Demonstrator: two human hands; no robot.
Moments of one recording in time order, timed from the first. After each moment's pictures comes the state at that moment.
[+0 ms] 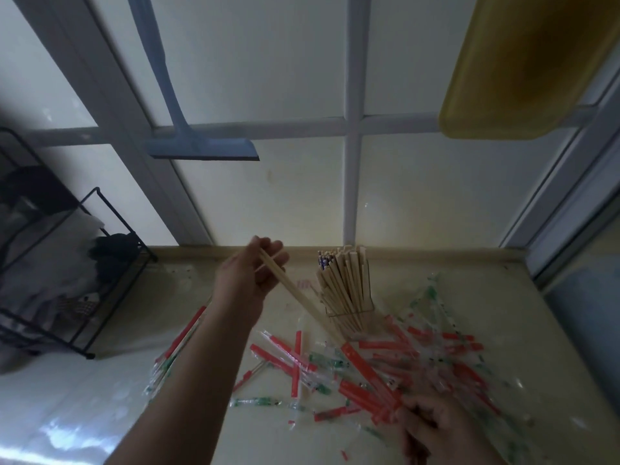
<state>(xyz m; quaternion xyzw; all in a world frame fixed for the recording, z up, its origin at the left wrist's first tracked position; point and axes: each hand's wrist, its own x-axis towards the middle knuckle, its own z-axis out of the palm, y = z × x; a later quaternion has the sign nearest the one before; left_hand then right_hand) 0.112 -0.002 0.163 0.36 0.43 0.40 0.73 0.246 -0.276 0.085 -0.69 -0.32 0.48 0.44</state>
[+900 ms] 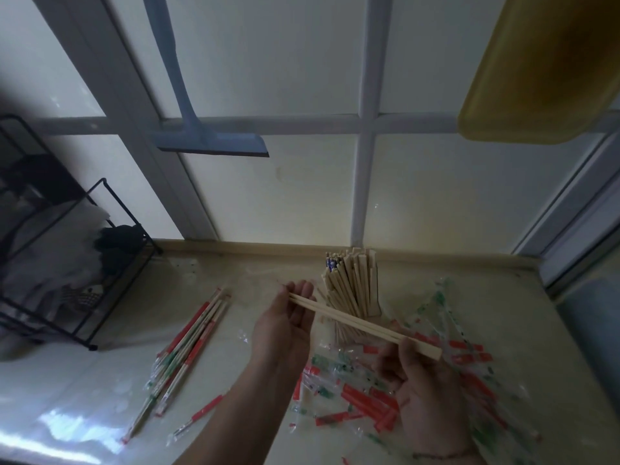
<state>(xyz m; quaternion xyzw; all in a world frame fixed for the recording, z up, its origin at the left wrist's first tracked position) 0.127 -0.059 0.122 0.07 0.39 0.43 0.81 0.230 -0.213 0.086 -0.49 -0.15 0.39 0.76</state>
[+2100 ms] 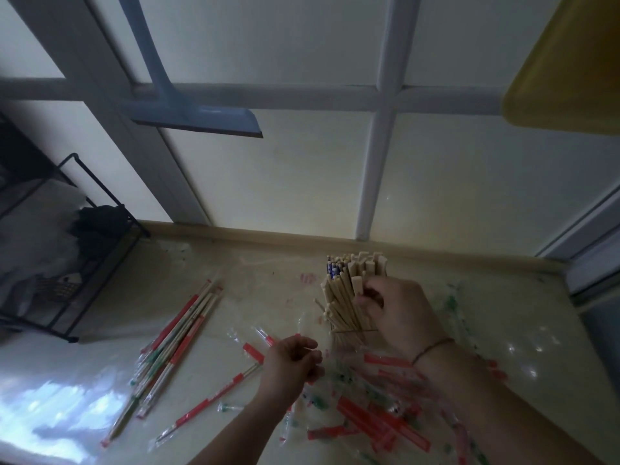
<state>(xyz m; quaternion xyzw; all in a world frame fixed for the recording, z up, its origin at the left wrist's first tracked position) 0.116 -0.052 0.007 0.53 0.56 0.17 0.62 0.311 -0.098 0.092 -0.76 -0.56 0.14 0.29</state>
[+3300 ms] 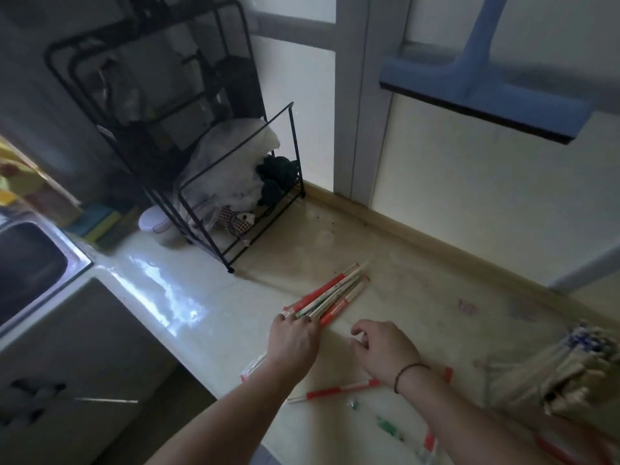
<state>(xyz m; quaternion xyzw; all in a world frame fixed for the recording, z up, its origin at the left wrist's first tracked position) -0.088 0.059 -0.035 0.82 0.57 -0.07 0.02 0.095 0.035 -0.013 -0.68 -0.66 0.32 0.08</state>
